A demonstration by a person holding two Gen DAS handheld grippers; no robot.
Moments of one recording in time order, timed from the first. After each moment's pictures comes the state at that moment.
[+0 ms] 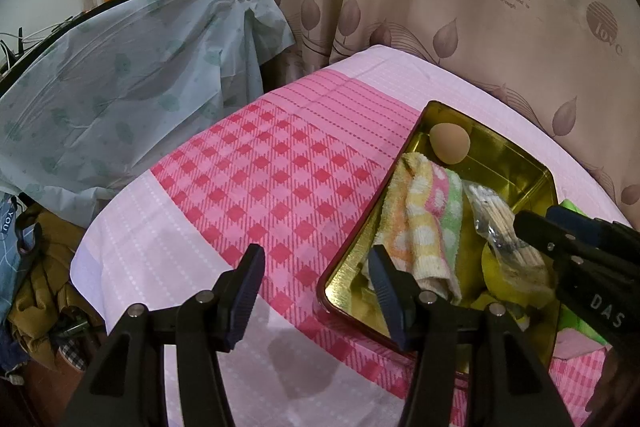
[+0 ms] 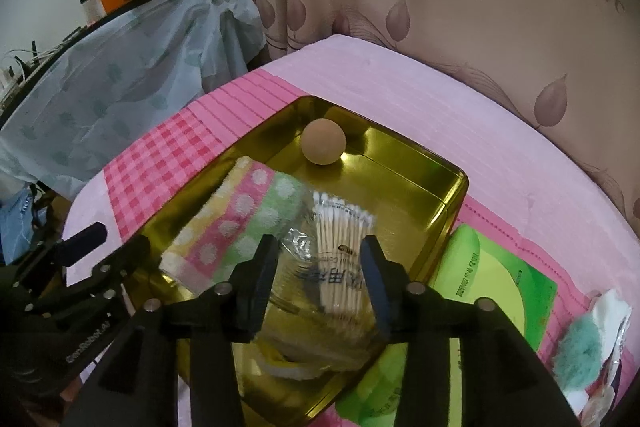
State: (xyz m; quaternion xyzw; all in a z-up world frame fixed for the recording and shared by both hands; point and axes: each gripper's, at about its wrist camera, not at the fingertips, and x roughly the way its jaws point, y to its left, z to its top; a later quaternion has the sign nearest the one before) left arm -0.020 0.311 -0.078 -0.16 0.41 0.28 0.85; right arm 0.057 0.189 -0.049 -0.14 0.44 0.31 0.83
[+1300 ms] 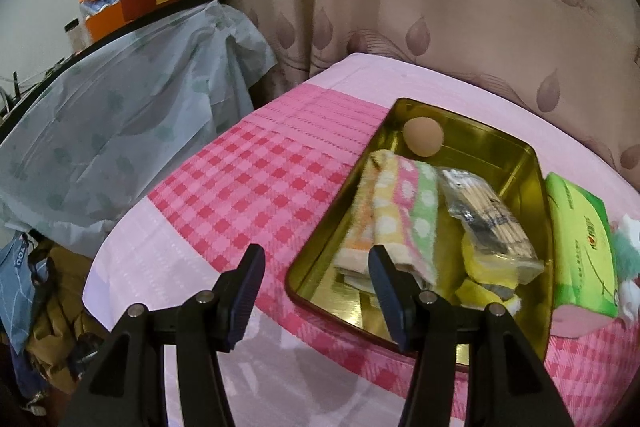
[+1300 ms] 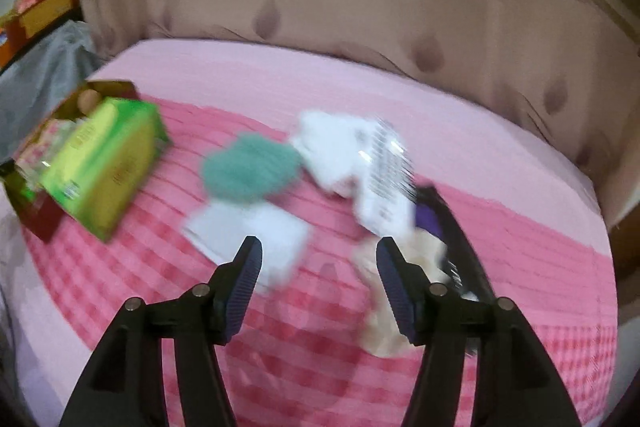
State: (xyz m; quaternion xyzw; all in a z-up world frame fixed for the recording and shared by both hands) left arm -0.017 0.278 -0.072 -0.09 0.41 0.26 0.87; right arm 0.032 -0.136 -0.059 -0.10 0.45 0.09 0.88
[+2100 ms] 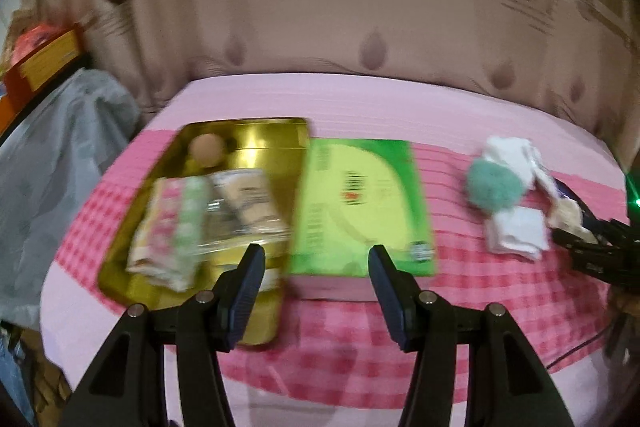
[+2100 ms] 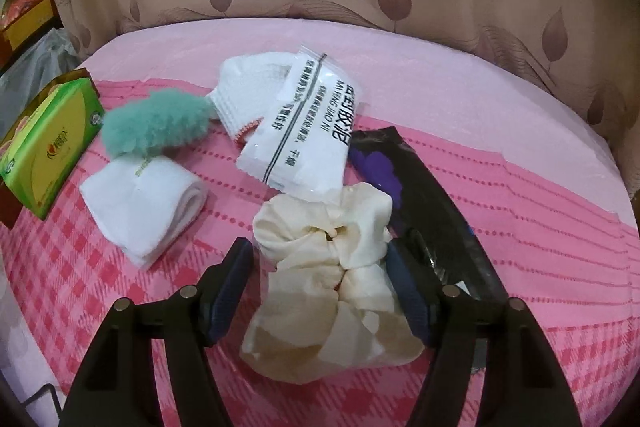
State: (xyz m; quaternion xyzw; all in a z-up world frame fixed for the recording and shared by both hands) left arm 0.017 0.109 -0.050 0.00 0.42 0.05 0.90; right arm 0.057 -0.193 -0.108 -0.06 0.46 0.10 0.88
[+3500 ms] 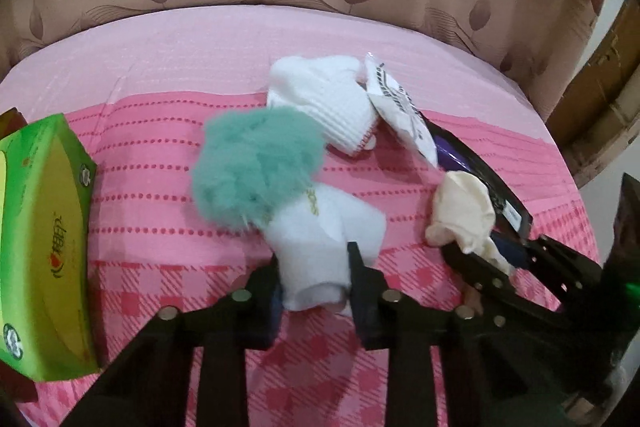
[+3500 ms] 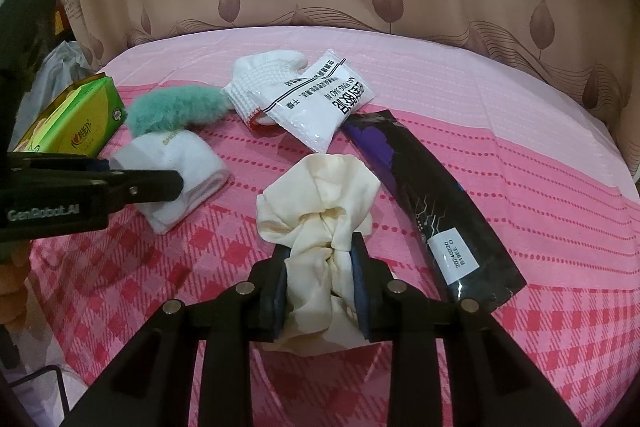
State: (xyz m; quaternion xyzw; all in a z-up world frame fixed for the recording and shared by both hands) left arm 0.109 -0.050 -0.125 -0.04 0.52 -0.16 0.84; right arm 0.025 -0.209 -0.105 -0.04 0.44 0.11 0.89
